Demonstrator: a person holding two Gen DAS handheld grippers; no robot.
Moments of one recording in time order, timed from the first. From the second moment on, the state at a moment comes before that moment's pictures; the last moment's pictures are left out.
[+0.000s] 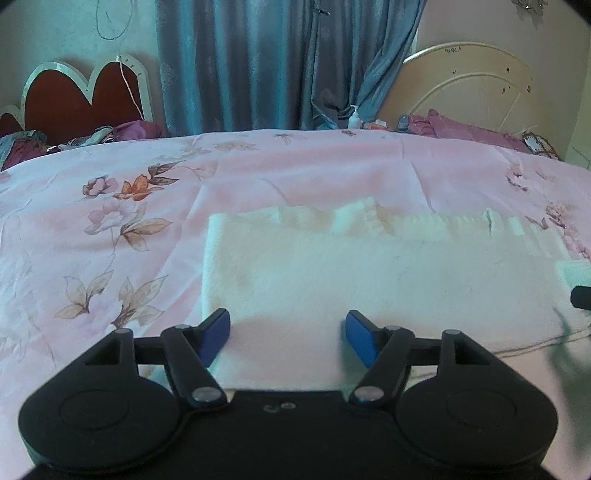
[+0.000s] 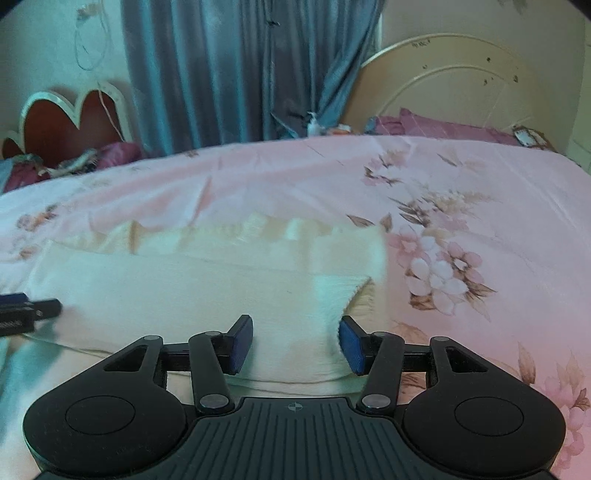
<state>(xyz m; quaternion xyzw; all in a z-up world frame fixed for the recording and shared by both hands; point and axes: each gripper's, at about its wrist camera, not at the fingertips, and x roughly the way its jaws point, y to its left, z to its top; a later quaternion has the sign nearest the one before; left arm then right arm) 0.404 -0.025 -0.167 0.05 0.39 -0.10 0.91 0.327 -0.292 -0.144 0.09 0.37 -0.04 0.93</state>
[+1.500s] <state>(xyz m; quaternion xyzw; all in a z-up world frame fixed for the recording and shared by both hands) 0.336 -0.060 -0.139 0.06 0.39 -0.12 0.91 0.286 -0.280 -0.142 0.07 0.38 0.07 0.92</state>
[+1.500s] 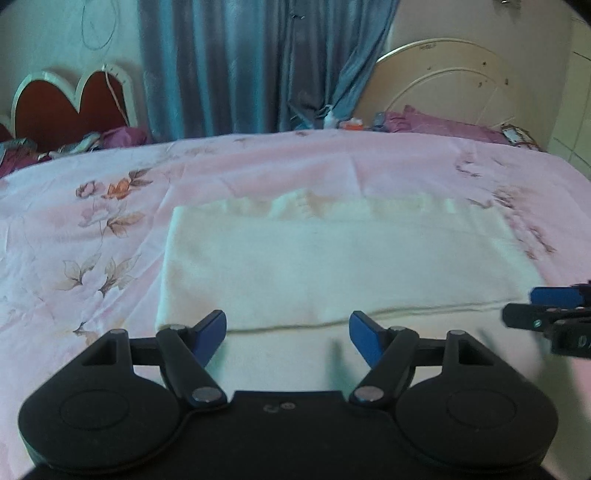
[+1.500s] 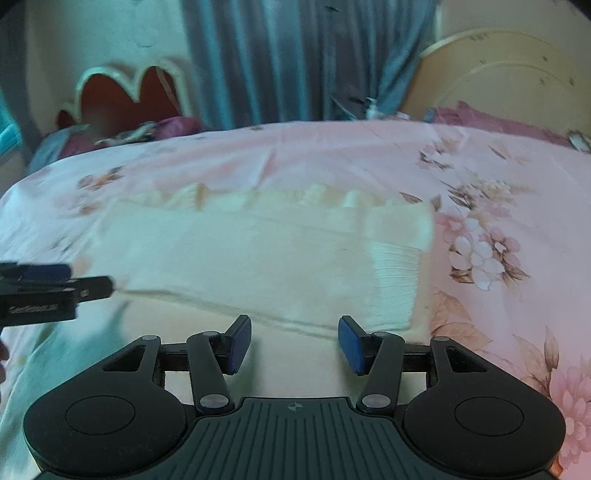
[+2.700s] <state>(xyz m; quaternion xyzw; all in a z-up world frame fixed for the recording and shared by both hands) 0.146 0.025 -0.155 0.07 0.42 -0.15 0.89 0.082 -0.233 -0.160 0.06 0.43 -0.01 0.90</state>
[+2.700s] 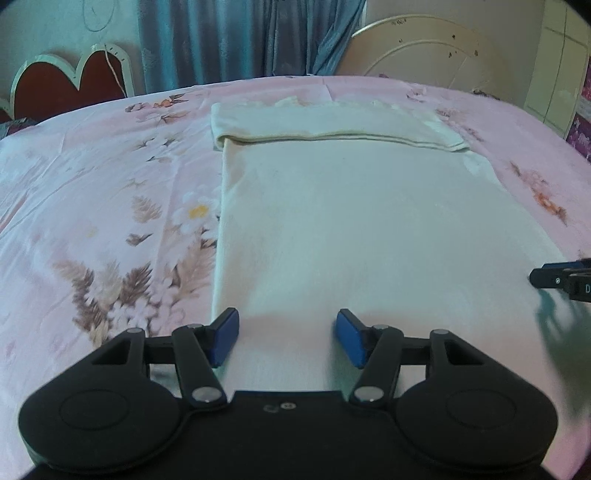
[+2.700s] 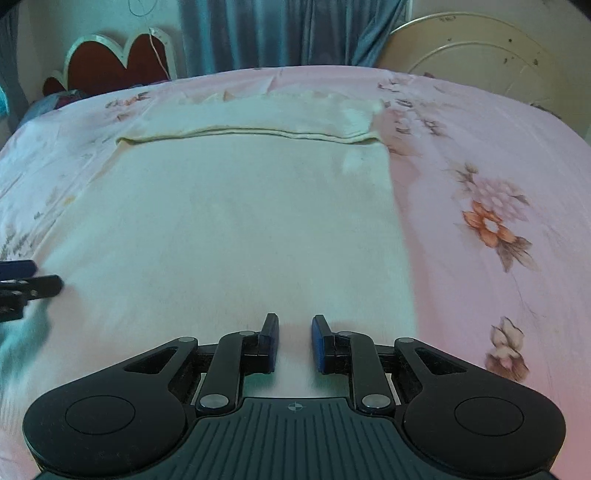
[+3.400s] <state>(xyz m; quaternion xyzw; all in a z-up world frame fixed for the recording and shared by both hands) 0.082 0.096 -0.151 -0.04 0.48 -0.14 0.86 -0.011 -0.249 -0.145 0.11 0.42 -0.07 0.90</state>
